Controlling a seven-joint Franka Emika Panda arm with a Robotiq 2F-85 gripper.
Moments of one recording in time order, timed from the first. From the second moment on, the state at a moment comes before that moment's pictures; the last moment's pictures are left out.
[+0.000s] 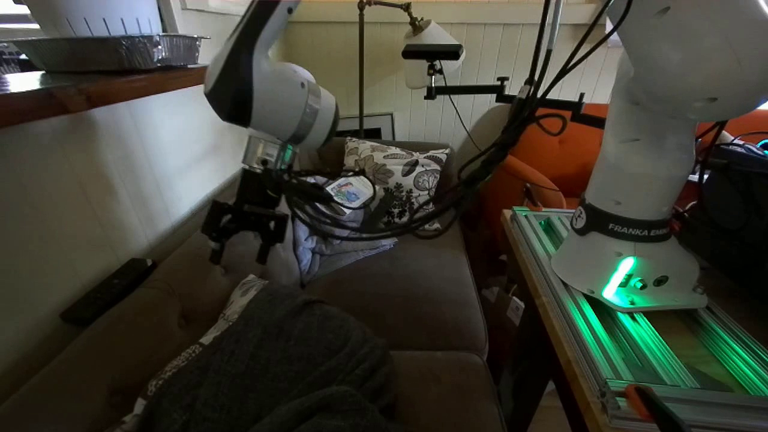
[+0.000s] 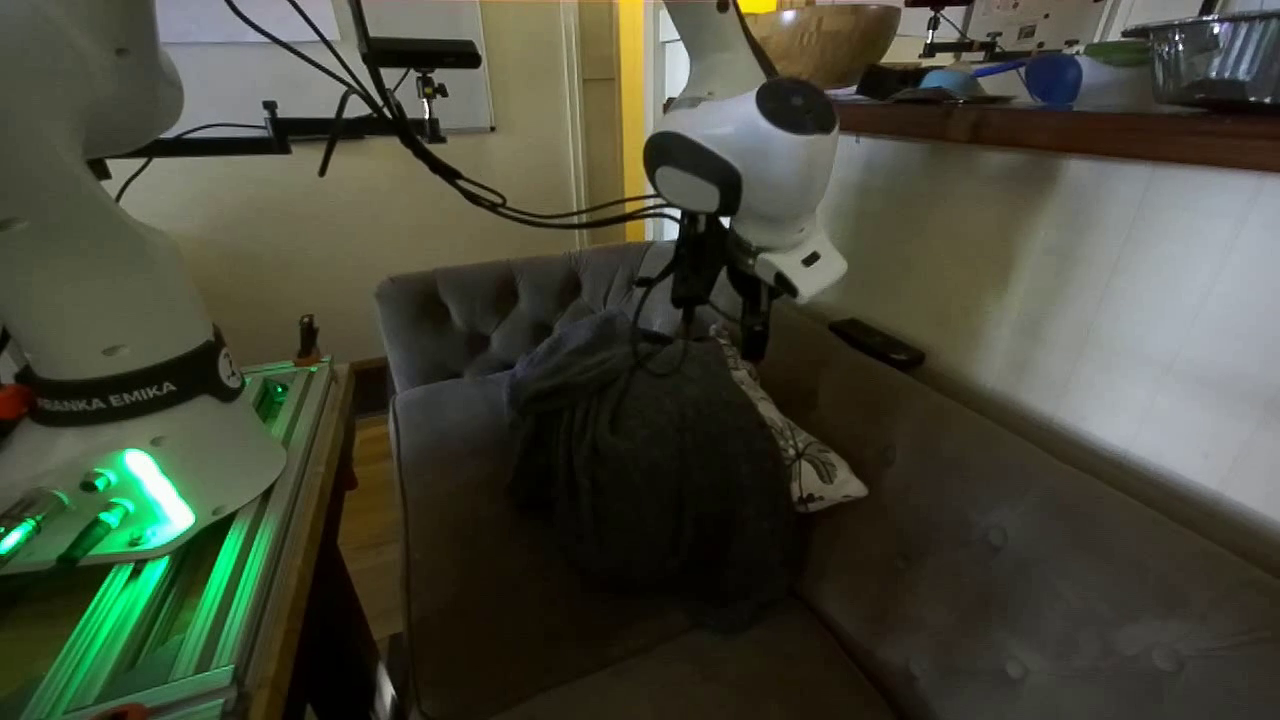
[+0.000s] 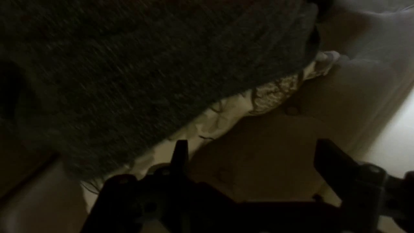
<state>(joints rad) -0.24 0.59 0.28 -2.04 0.93 2.72 -0.36</state>
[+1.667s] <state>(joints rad) -0.35 1.01 -0.03 -1.81 1.04 2.13 -0.15</state>
